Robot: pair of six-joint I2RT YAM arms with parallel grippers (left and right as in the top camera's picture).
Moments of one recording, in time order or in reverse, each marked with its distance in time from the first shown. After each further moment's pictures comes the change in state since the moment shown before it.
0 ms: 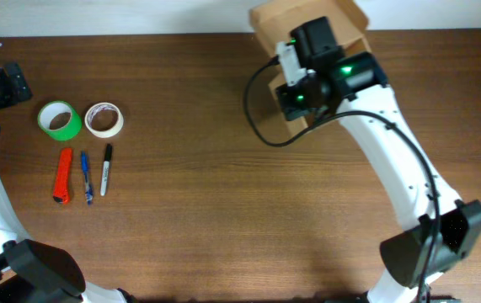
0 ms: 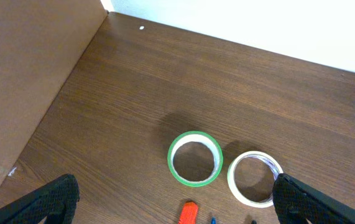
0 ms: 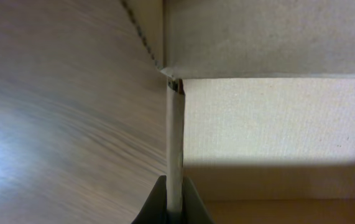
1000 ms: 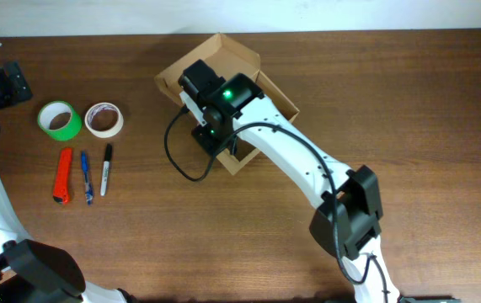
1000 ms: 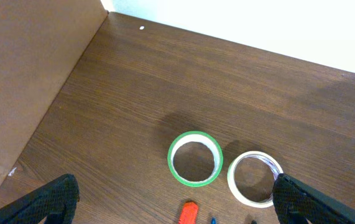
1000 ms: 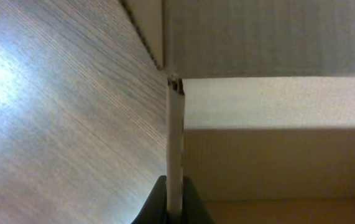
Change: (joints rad) left arm 0.000 0.000 0.000 0.000 0.000 0.000; right arm 0.320 0.362 0.264 -0.117 -0.014 0.055
